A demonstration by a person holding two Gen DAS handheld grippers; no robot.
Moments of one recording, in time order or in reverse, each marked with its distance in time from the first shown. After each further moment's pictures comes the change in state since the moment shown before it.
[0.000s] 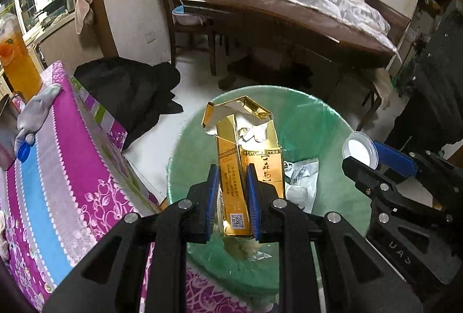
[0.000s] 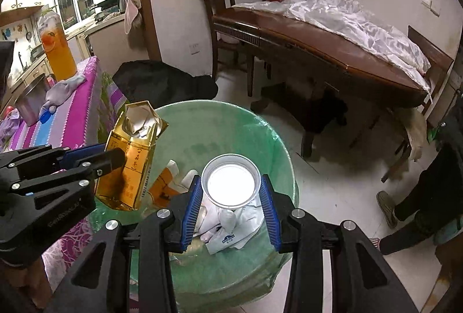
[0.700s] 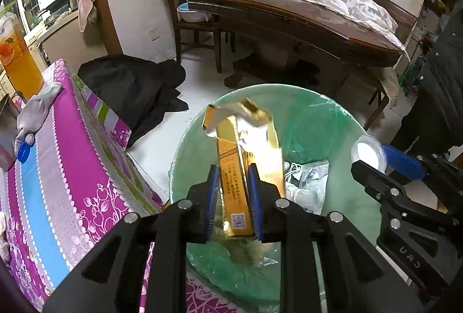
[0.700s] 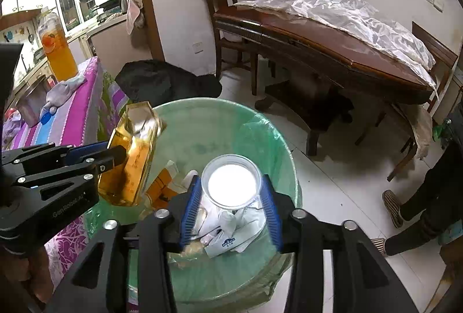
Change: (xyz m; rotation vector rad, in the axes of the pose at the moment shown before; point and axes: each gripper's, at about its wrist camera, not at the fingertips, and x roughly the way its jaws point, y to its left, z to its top) left arm 0.011 -0.001 0.007 -0.006 0.014 0.043; right arm 0.005 0.002 -0.003 0.018 -0.013 0.029
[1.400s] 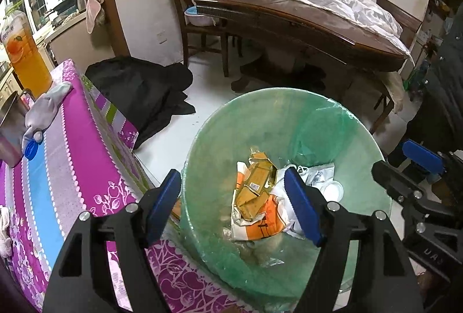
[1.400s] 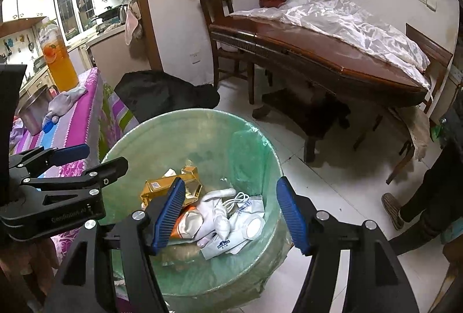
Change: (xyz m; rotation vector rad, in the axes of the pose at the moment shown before) left arm -0.011 0.008 -0.006 -0.013 -0.036 0.020; right arm -0.024 -0.003 -0.004 0.015 -0.060 0.000
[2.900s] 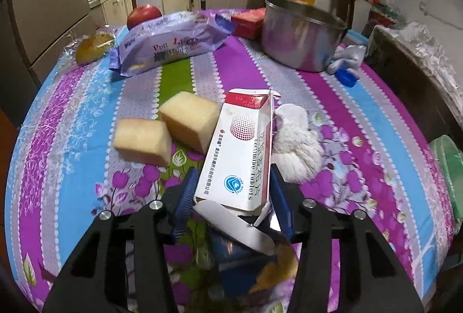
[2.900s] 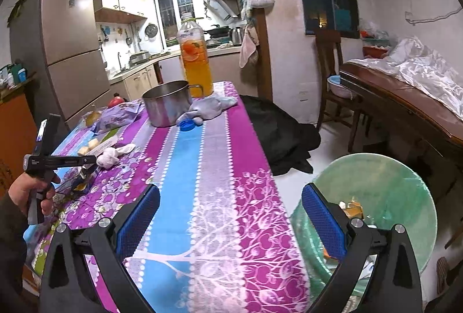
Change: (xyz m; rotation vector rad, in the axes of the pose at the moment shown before) left arm -0.148 0.397 -0.183 -0.487 -0.026 0.325; right arm -0.067 0.212 -0.030 -0.243 -0.161 0.444
